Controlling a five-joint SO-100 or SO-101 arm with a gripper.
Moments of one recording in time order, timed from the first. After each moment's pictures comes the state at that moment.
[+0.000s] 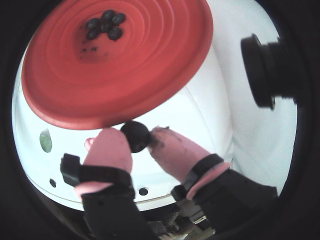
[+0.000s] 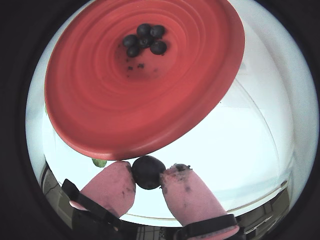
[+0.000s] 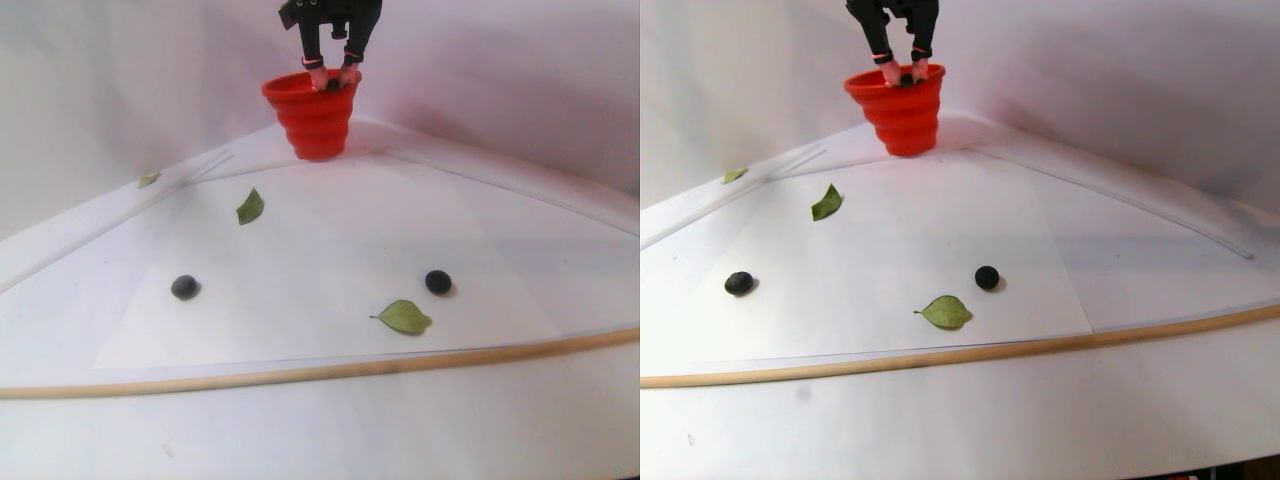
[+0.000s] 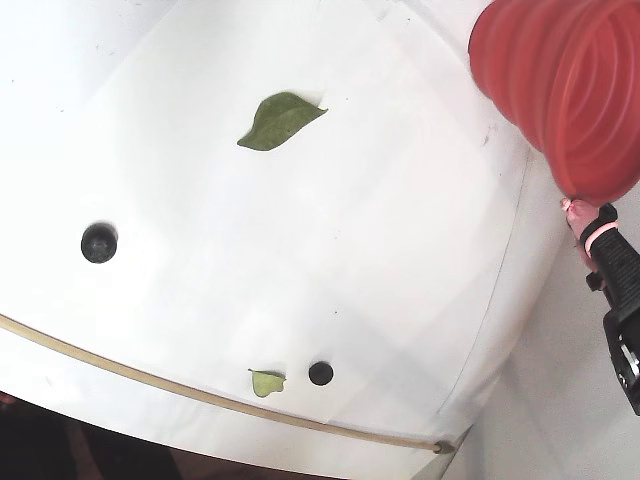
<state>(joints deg) 5.9 116.7 111.0 20.9 -97.1</state>
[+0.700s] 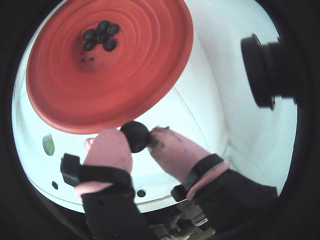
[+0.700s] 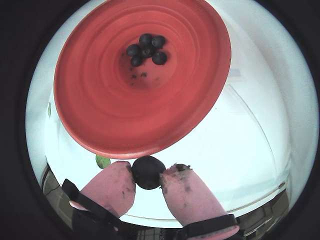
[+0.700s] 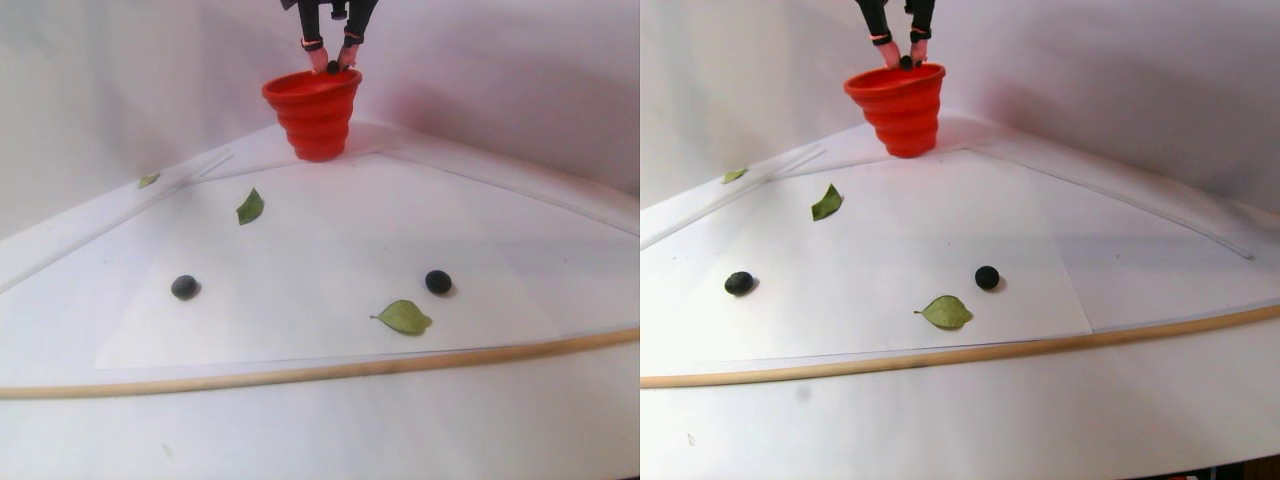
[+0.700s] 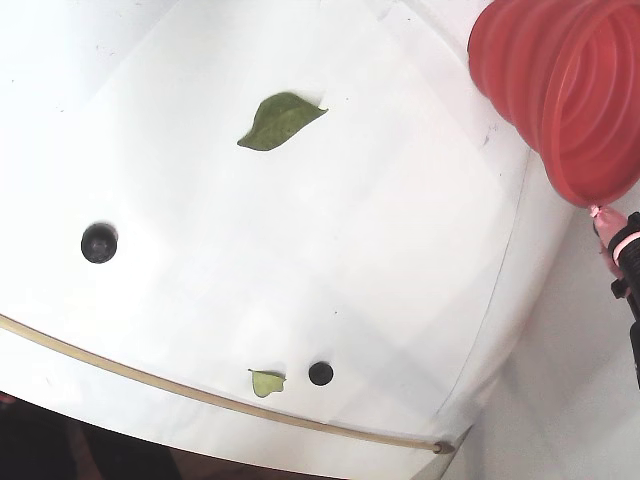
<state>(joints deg) 5.9 120.7 111.0 20.9 -97.2</state>
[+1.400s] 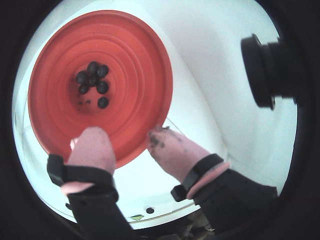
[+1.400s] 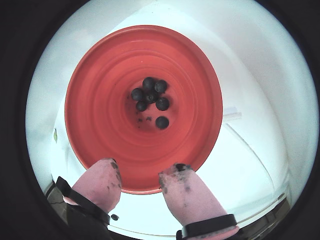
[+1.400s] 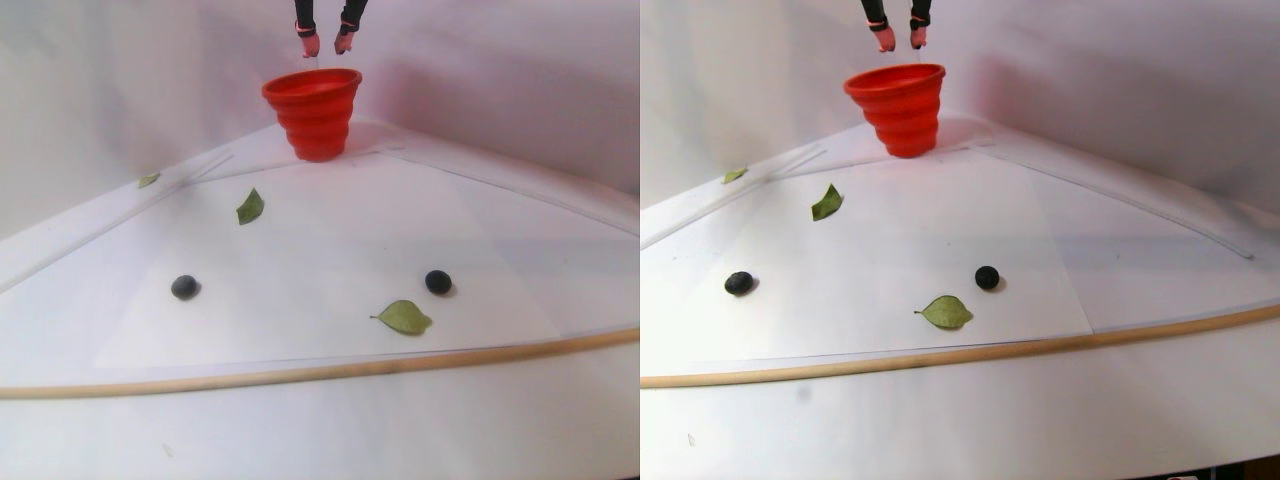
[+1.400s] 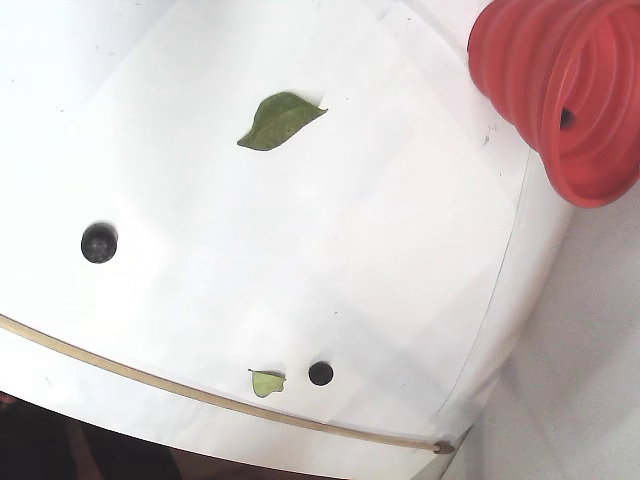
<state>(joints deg) 5.1 120.7 111.0 11.6 -94.7</state>
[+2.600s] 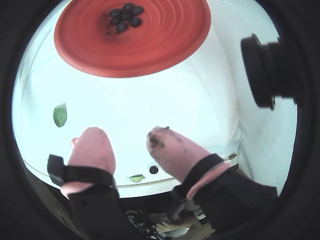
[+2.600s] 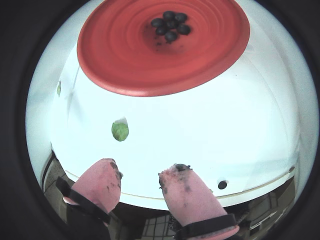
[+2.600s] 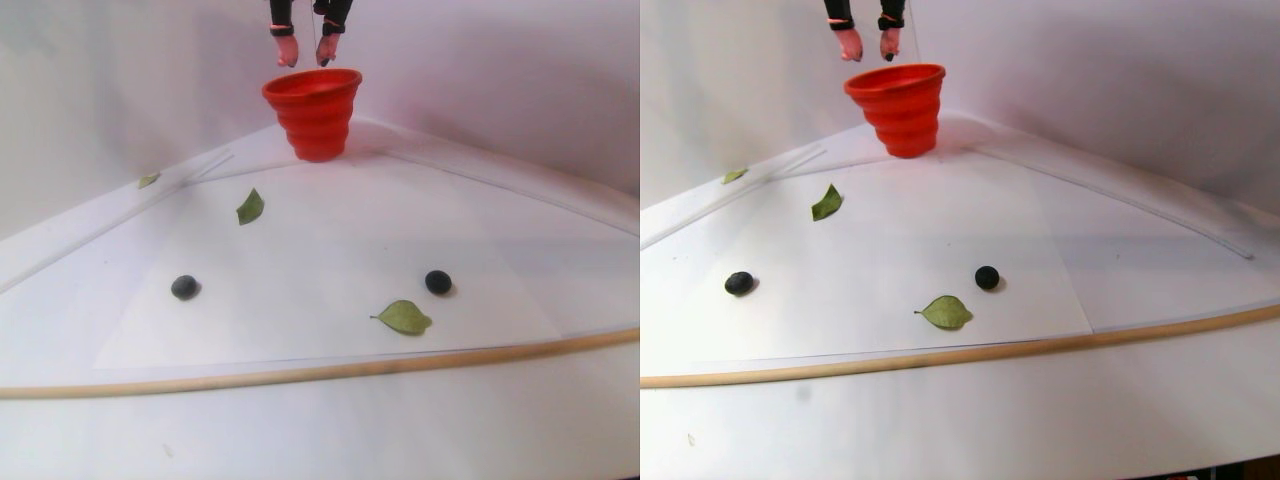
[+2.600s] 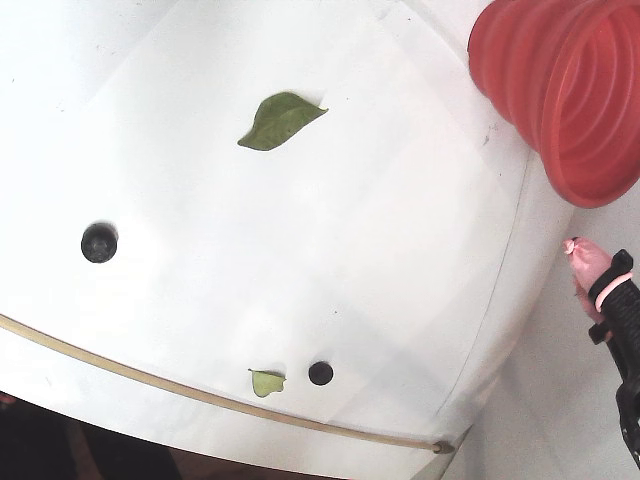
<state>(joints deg) 1.7 130.8 118.6 31.6 -92.5</state>
